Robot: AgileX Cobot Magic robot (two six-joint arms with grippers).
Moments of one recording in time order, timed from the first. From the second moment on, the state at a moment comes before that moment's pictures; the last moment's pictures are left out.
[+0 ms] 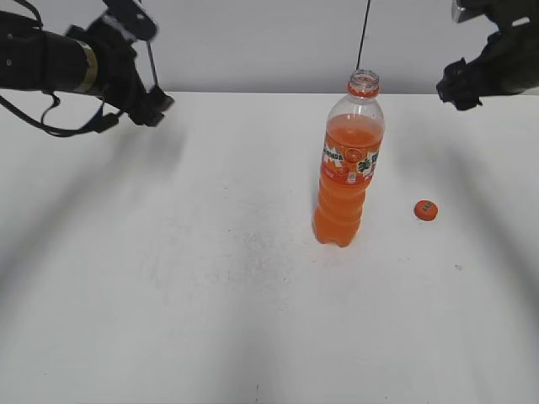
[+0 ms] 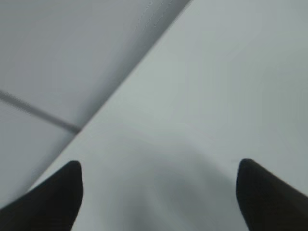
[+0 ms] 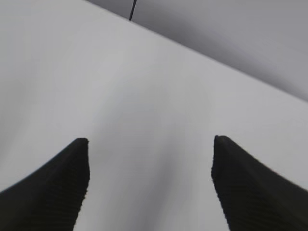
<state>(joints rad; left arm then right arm) -0.21 1.98 -1.32 1.56 0.00 -0.97 0.12 1.77 -1.19 -0.29 0.16 -0.09</state>
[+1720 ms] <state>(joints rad) -0.03 0.49 -0.70 0.00 1.10 0.10 0.05 0.57 -0.60 0.00 1.05 -0.14</state>
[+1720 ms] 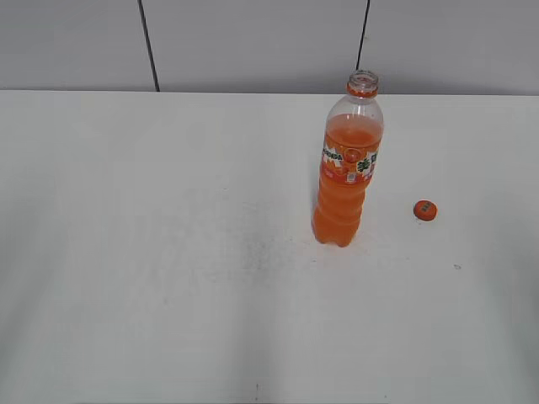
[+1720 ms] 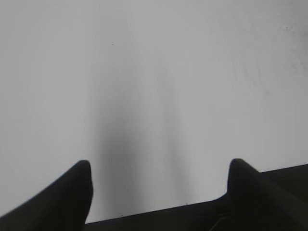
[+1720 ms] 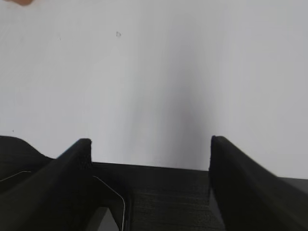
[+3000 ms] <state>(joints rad) -0.03 -0.01 -0.57 0.01 1.04 0.10 0.05 -0.01 -0.44 0.02 1.02 -0.13</state>
